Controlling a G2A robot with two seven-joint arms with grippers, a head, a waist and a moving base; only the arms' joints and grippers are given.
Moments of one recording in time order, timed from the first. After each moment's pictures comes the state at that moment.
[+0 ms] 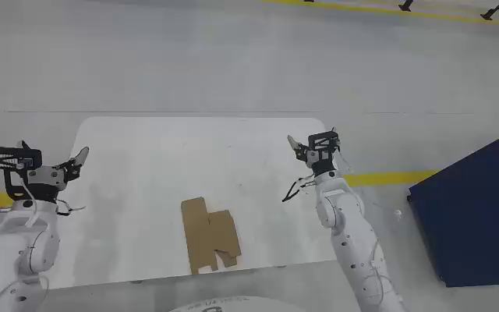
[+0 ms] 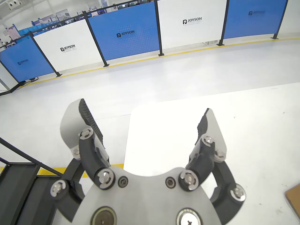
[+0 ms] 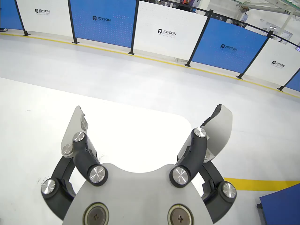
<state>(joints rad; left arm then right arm) 1.73 -1.15 -1.60 -1.80 1.33 0.00 0.00 -1.73 -1.15 1.60 -1.80 -1.33 0.00 0.00</state>
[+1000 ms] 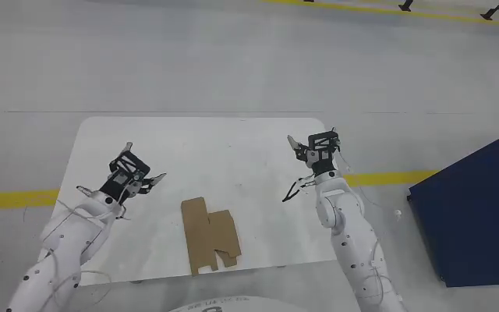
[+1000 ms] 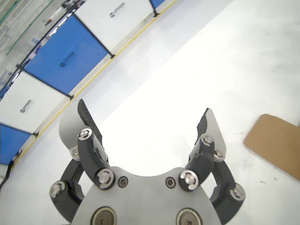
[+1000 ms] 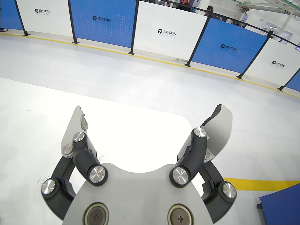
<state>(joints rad) 1.57 -1.15 -1.26 -1.77 1.74 -0.37 -0.08 -1.73 -1.15 1.60 -1.80 -1.33 0.00 0.00</state>
